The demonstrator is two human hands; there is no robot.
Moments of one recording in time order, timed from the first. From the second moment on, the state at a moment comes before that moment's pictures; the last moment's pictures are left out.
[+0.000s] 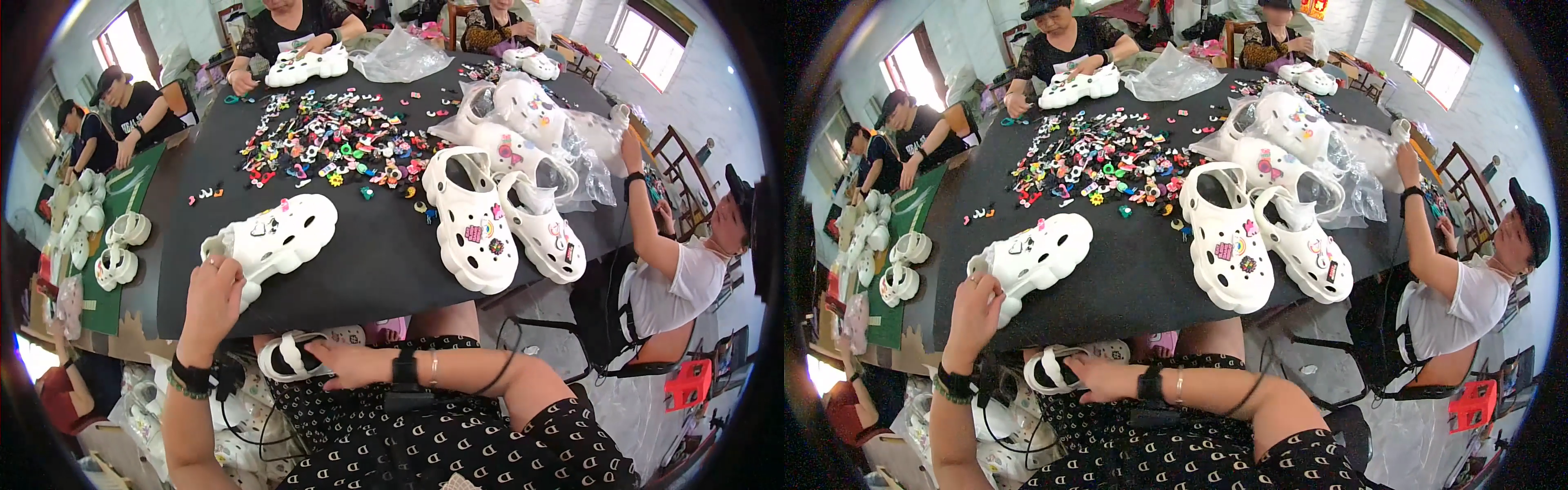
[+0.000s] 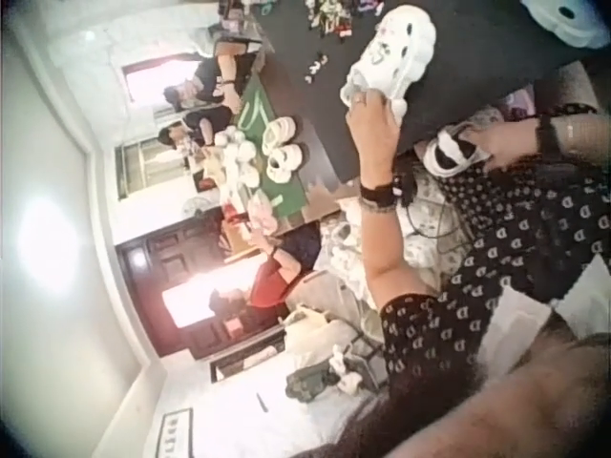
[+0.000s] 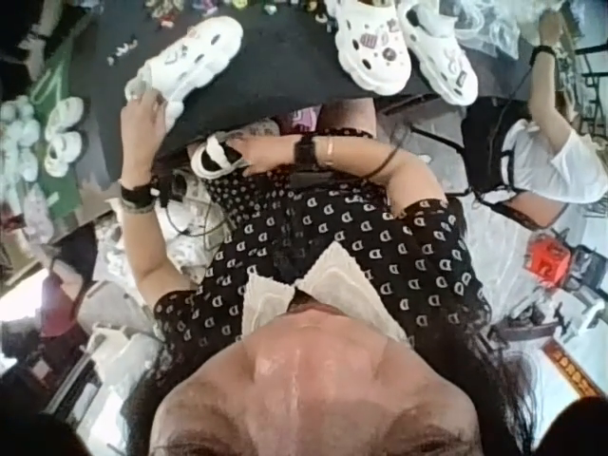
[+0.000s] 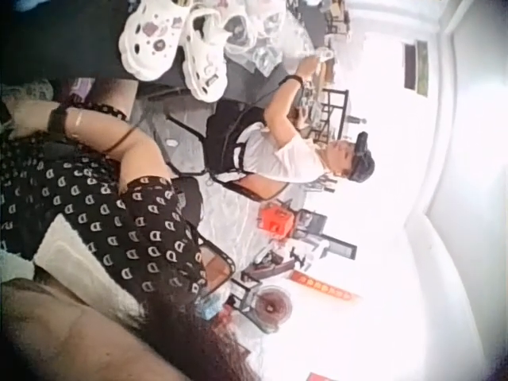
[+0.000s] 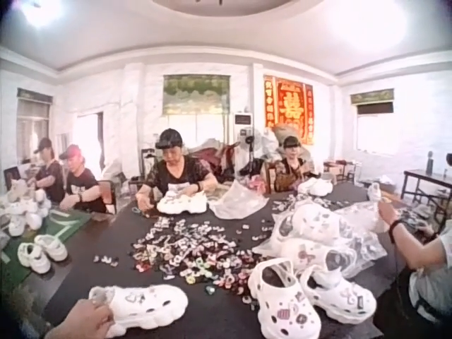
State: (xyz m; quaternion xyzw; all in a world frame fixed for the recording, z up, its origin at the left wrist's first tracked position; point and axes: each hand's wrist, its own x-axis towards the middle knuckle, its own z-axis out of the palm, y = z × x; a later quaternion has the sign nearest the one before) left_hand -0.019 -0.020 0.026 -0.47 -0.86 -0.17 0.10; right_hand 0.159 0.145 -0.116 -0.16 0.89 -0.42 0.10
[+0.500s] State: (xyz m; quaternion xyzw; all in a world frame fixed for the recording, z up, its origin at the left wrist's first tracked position) left_hand -0.011 -0.061 0.038 -0.37 -0.89 -0.26 0.05; right_hand 0.169 0.118 0.001 -0.35 0.81 -0.44 0.17
